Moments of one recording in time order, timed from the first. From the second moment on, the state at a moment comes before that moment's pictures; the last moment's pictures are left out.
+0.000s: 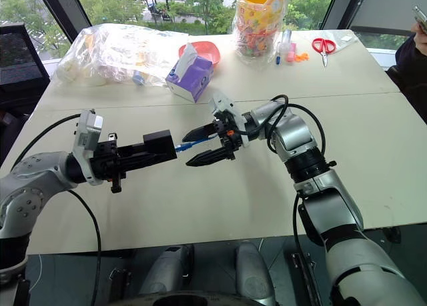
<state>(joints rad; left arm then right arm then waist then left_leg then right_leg) -0.22 0.75 0.18 -0.41 -0.86 0.71 -0.95 -0.91 -0.41 0.32 0.32 0.41 0.48 1.50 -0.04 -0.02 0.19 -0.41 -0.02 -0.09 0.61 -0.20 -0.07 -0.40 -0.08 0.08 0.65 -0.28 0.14</state>
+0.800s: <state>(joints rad) -0.22 0.74 0.18 -0.40 -0.85 0.69 -0.95 -0.94 -0.40 0.31 0.36 0.39 0.54 1.54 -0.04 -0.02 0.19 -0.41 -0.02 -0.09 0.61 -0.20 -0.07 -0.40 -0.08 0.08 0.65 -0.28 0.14</state>
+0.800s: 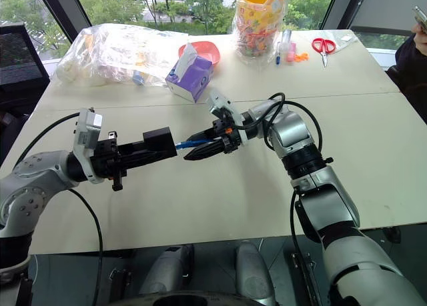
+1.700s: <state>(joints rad) -0.24 0.73 0.18 -0.40 -0.86 0.69 -0.91 -0.99 -0.35 0.28 0.40 0.40 0.60 1.54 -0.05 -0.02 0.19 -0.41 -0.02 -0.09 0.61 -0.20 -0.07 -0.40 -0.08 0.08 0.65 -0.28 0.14</state>
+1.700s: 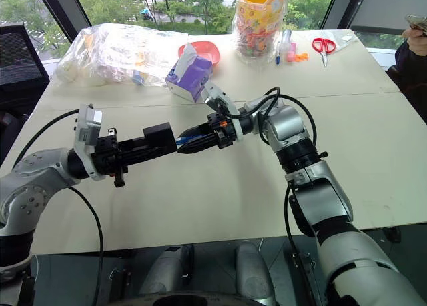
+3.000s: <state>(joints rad) -0.13 0.78 0.22 -0.46 -0.88 0.70 -0.93 -1.01 -0.42 0.25 0.60 0.33 0.47 1.52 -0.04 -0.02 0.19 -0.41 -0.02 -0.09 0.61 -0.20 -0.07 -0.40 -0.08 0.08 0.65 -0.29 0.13</state>
